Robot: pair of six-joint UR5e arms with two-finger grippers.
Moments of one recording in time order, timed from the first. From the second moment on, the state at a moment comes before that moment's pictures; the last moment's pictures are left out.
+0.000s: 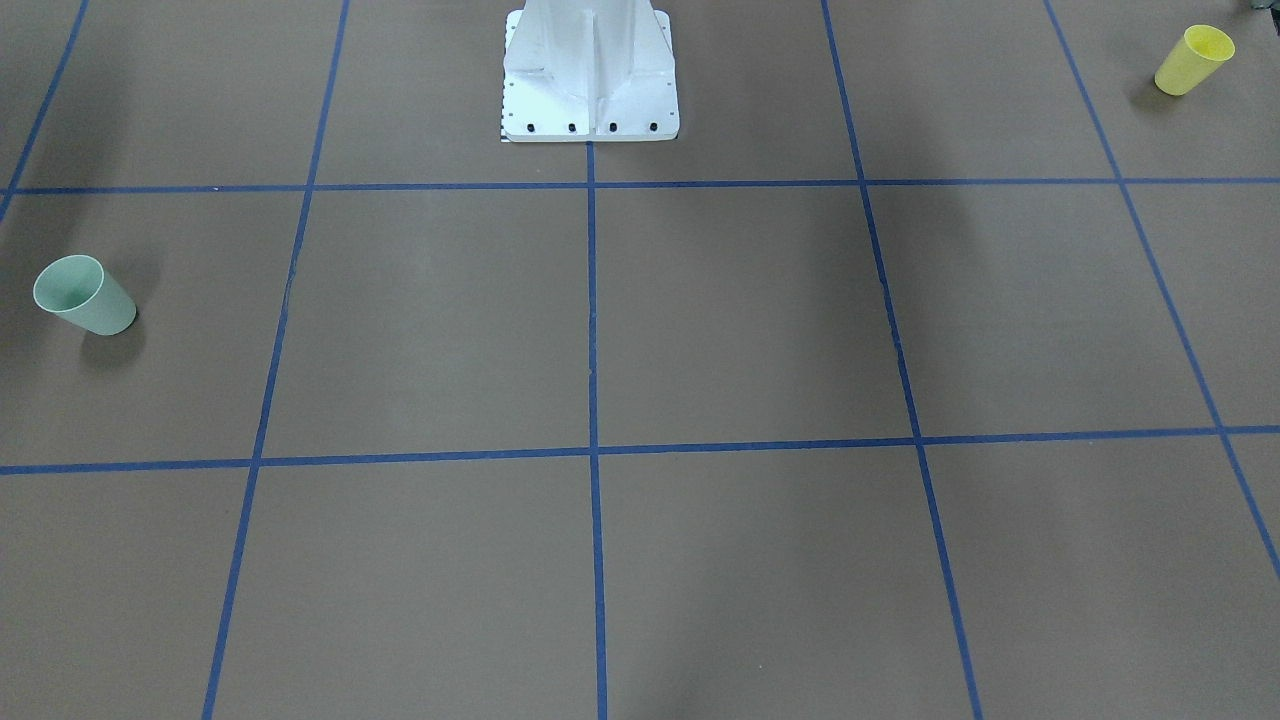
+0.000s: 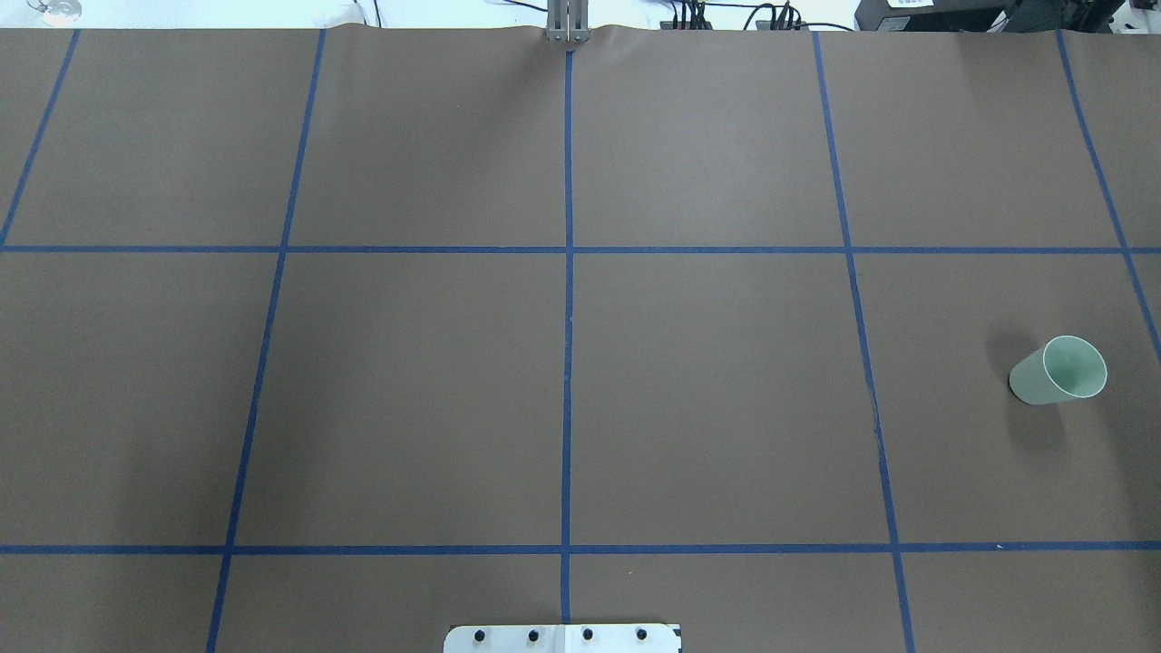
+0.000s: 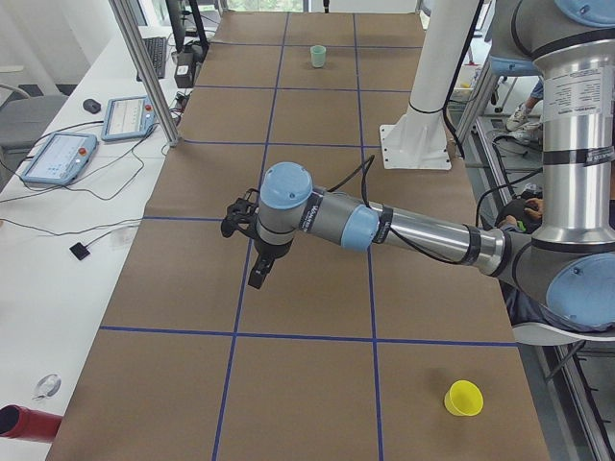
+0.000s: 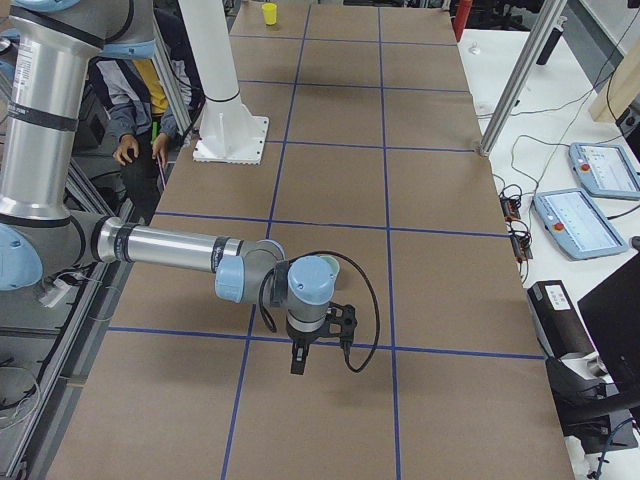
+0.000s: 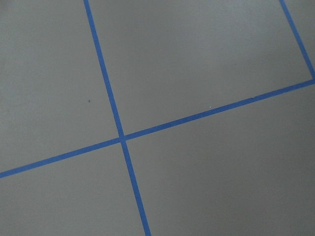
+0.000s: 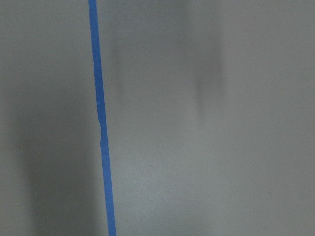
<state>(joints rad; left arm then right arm) -1.57 -1.46 -1.91 -1.72 -2.39 0.07 1.56 -1.84 1.74 -1.55 2.28 0.00</state>
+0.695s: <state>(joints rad) -1.57 -1.43 -1.99 -1.80 -2.17 -0.20 1.56 -1.86 1.73 -1.53 2.30 0.00</state>
